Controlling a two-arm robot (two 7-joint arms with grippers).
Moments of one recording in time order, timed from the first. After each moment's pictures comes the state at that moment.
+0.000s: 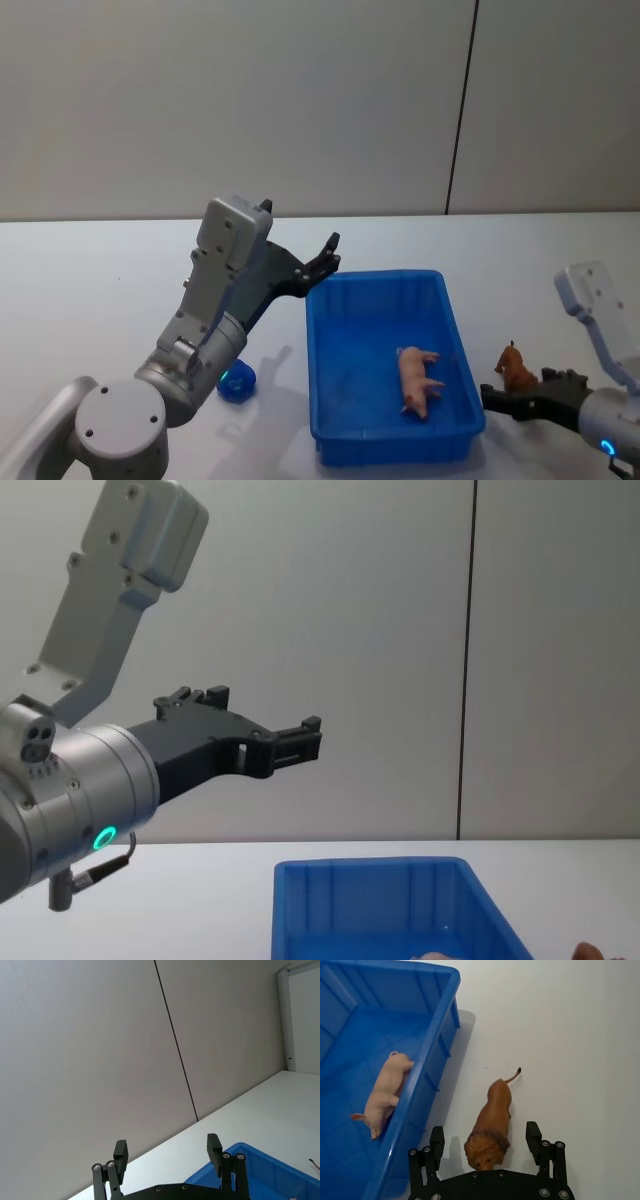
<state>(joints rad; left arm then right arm) -0.24 0.38 0.45 -1.63 -0.20 0.01 -0.01 0.11 0.28 -0.24 -1.65 0.30 0.78 0.09</state>
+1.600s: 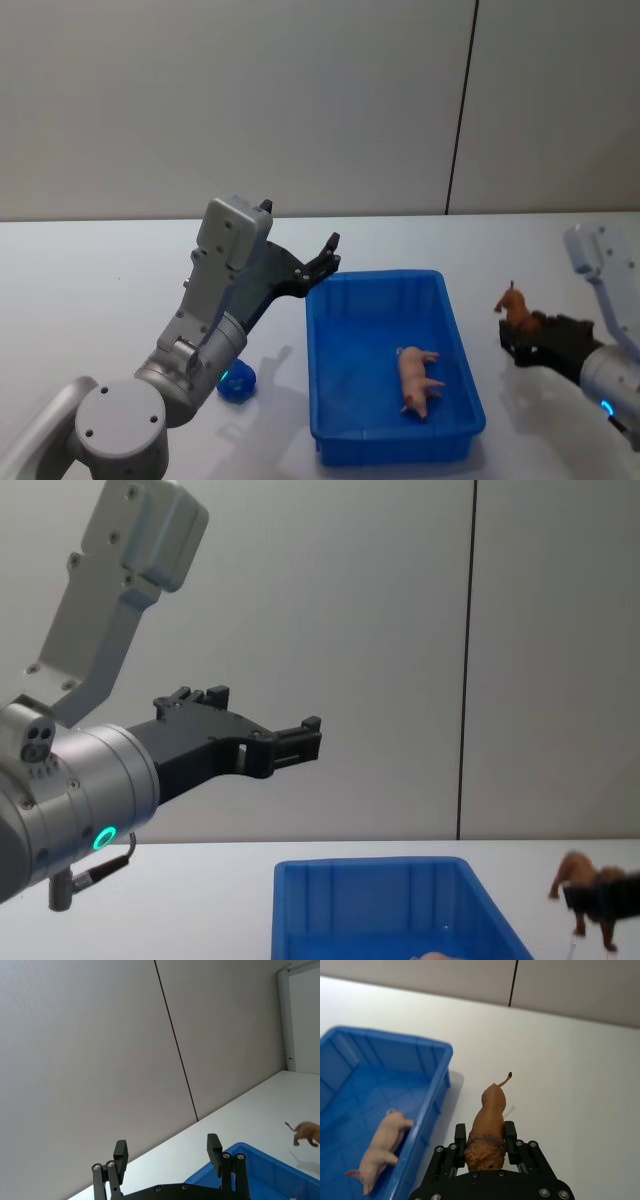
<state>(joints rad) -0.24 0.38 0.45 -1.63 -0.20 0.01 -0.01 0.14 0.26 -0.23 -1.66 0.22 0.64 0.07</state>
